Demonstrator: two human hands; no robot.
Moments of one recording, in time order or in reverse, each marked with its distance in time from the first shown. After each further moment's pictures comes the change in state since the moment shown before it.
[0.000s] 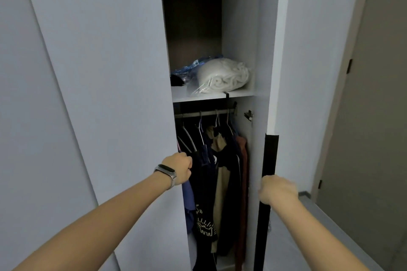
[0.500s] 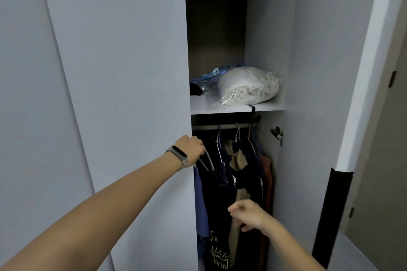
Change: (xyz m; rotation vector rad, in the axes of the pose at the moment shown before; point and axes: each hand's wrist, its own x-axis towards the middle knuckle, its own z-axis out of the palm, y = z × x) left_hand 0.111 -0.076 -0.030 0.464 0.077 0.158; right_hand 0.102 -0.101 0.057 0.825 -0.362 -0.338
